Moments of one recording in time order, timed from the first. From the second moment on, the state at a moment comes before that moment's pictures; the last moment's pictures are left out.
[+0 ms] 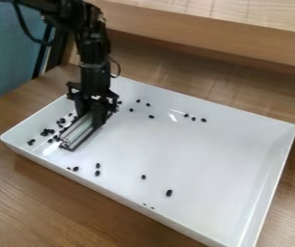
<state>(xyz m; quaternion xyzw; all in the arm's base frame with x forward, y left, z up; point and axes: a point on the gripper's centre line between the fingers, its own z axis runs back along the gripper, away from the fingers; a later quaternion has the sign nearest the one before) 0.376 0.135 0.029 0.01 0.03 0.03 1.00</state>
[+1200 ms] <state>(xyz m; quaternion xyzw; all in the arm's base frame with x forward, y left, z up) 0.383 0.056 0.112 -0.05 -0.04 -0.04 1.00</state>
